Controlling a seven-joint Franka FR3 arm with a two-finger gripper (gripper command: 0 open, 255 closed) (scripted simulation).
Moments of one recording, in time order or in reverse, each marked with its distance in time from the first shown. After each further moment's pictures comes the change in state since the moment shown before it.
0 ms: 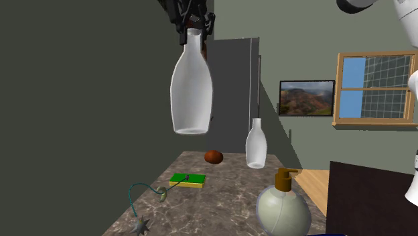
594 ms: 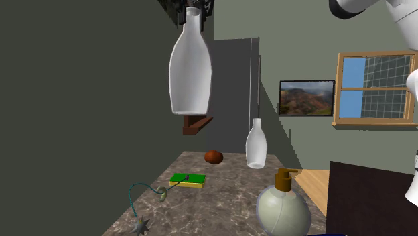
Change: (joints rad) arm 0.055 0.080 -0.003 0.246 -0.037 -0.169 0.005
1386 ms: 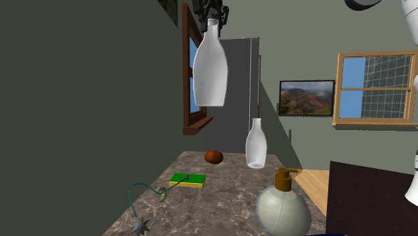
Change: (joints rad) arm -0.191 -0.162 -0.031 -0.179 0.084 0.028 -0.176
